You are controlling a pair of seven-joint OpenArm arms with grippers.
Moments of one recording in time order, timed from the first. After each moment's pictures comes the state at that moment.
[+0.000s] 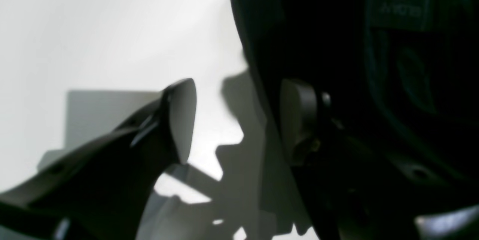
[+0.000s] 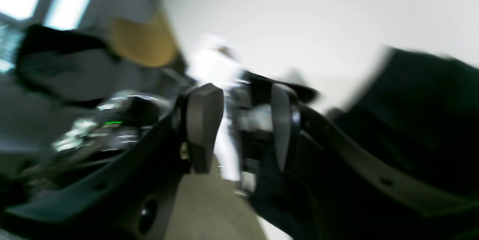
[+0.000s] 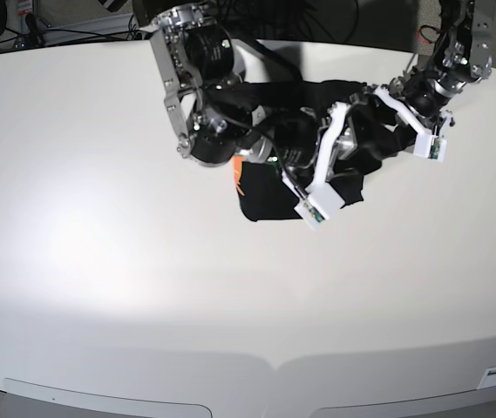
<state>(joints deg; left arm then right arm) 20.0 -17.0 -0.3 85.8 -27.4 -25.2 21.6 -2.9 -9.0 -18.4 101.3 44.8 31.1 -59.7</state>
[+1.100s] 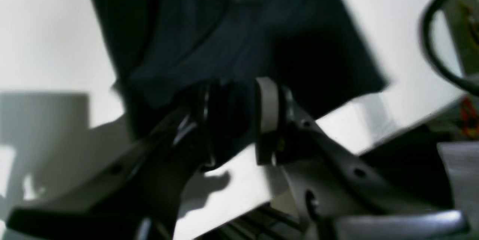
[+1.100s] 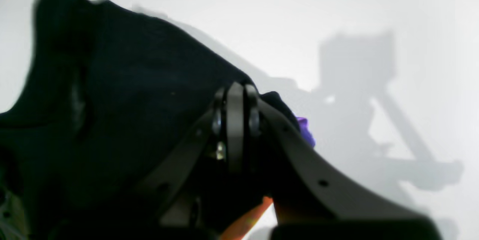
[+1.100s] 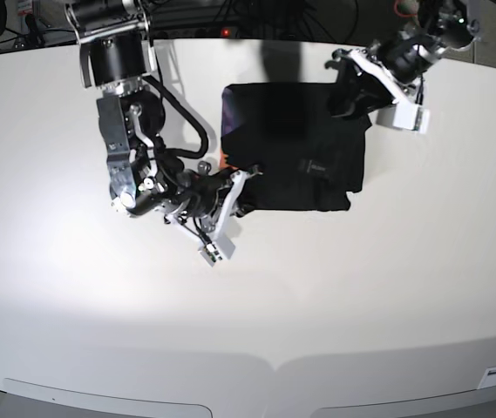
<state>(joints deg) 30.6 -4.0 -9.2 103.5 -34.9 -28.7 34.9 10.1 2.0 -8.0 80.0 22.0 31.5 -53.7</state>
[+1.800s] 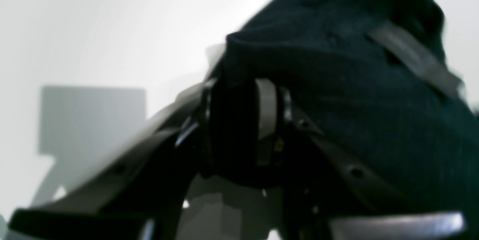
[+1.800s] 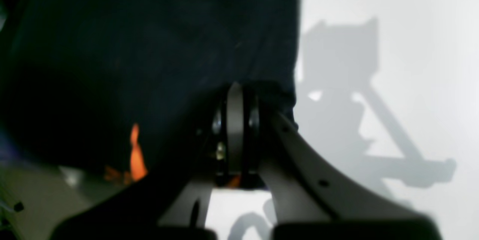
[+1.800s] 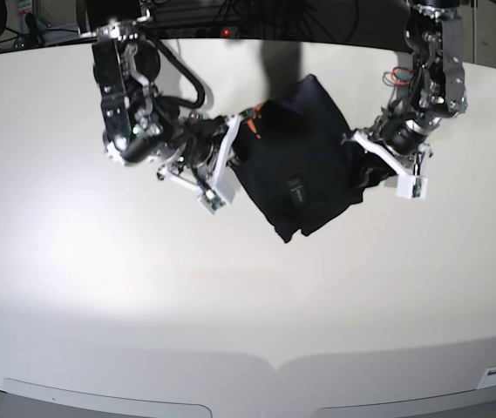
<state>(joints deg) 7.1 -4.5 -8.9 75.8 -18.8 -25.1 22.8 -5.2 3.1 -7.9 97.5 19.7 33.5 -59.4</state>
